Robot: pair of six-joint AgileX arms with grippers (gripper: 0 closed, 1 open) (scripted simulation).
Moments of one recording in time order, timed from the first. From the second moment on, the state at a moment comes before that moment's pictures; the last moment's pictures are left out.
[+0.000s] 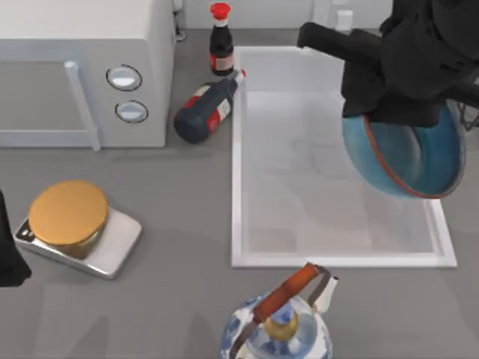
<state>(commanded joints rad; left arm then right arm) 0.00 0.00 0.00 0.00 0.00 0.00 0.62 1.60 1.69 -1.19 -0.04 0.80</state>
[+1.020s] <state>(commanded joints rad) 0.00 0.00 0.00 0.00 0.00 0.00 -0.42 1.31 1.32 -0.01 -0.40 0.02</state>
